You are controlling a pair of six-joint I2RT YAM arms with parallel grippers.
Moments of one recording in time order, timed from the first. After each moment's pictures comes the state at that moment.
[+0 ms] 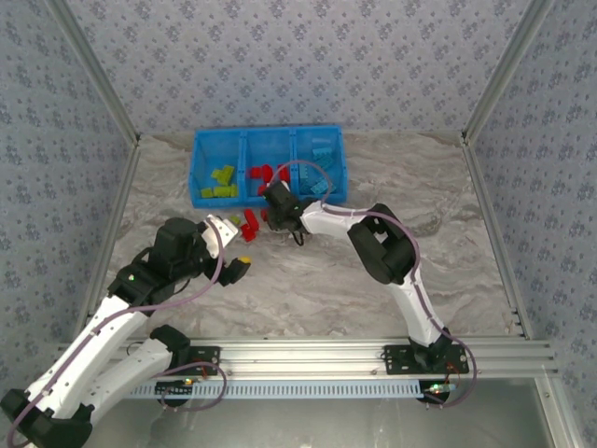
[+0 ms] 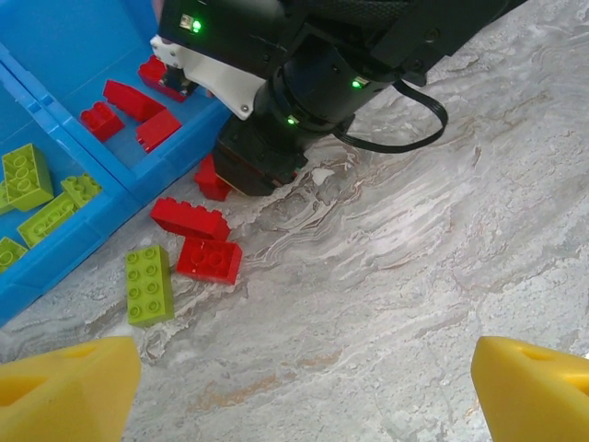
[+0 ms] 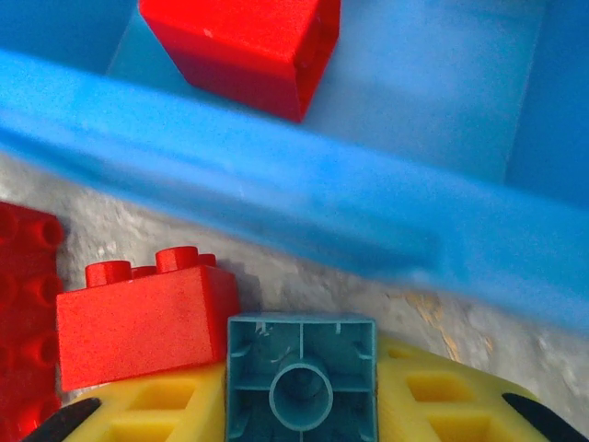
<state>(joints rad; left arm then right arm) -0.56 0.72 0.78 -0.69 0.11 0.22 0.80 2.22 1.57 -0.28 0.20 0.38</state>
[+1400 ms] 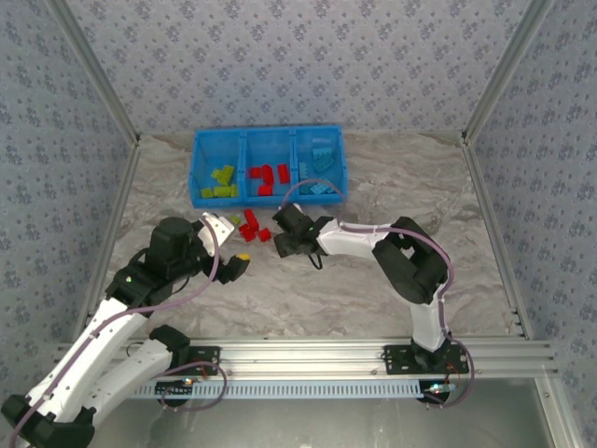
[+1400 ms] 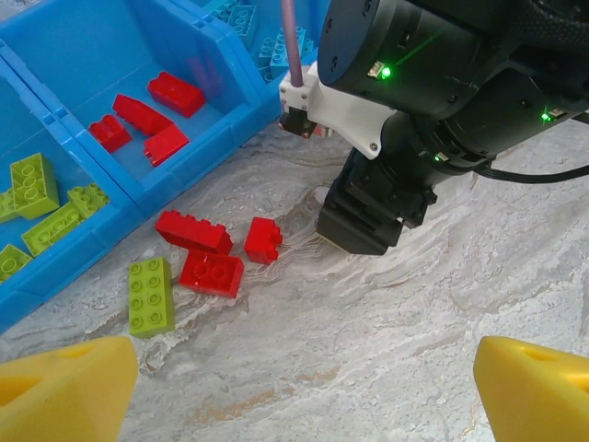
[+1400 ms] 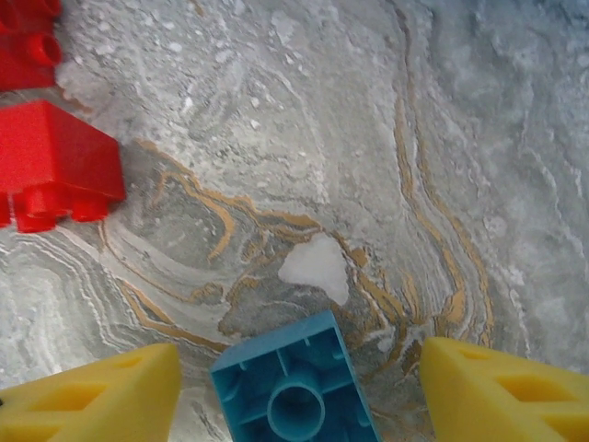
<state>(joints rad) -0.53 0.70 0.77 -0.67 0.14 0.20 0.86 1.96 1.24 -0.32 0.21 0.40</state>
